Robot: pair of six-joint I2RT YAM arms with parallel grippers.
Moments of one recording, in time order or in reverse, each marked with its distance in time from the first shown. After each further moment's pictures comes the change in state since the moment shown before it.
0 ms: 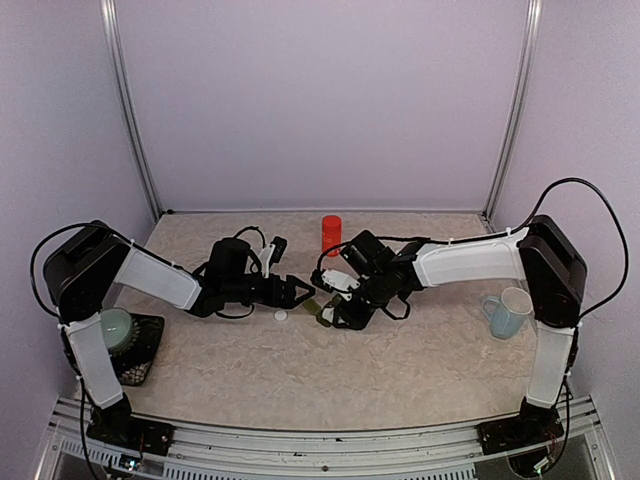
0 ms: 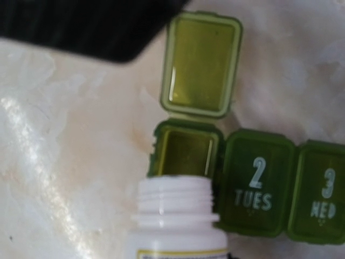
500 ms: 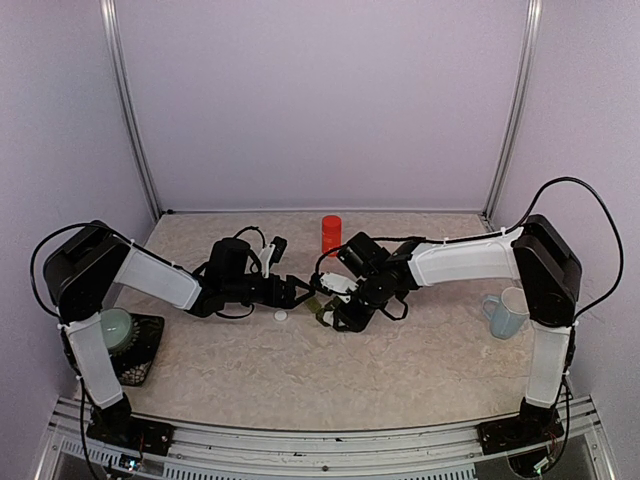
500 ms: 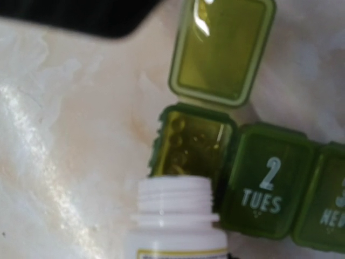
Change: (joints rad) left arm 0.000 0.000 0.000 0.000 0.000 0.000; right arm 0.005 0.031 0.035 -0.052 0.010 -0.003
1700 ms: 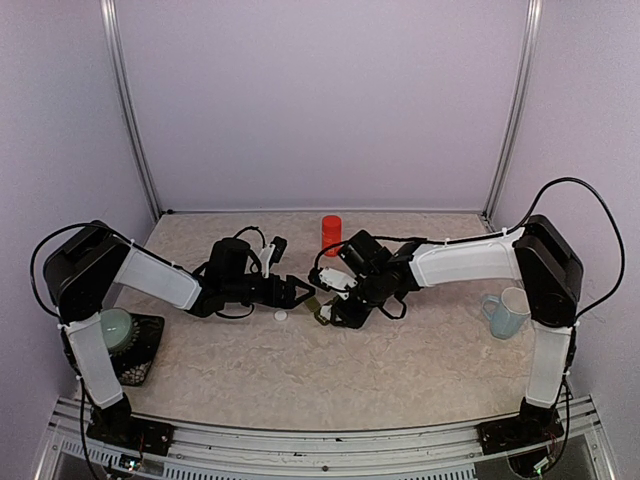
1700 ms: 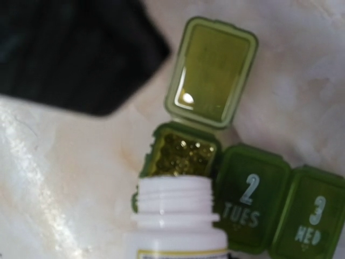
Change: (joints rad) left arm 0.000 0.000 0.000 0.000 0.000 0.000; right arm 0.000 -0.007 -0.012 0.068 0.019 0.001
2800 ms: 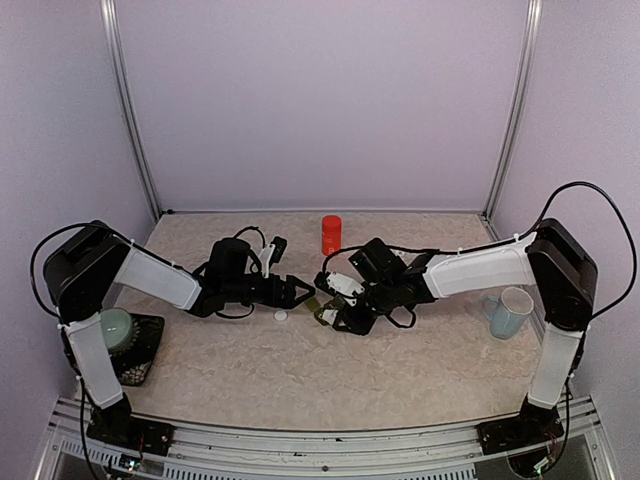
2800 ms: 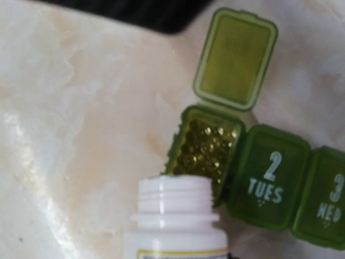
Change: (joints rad) left arm 0.000 0.000 0.000 0.000 0.000 0.000; right arm 0.000 -0.082 -0.157 0.152 -0.045 0.003
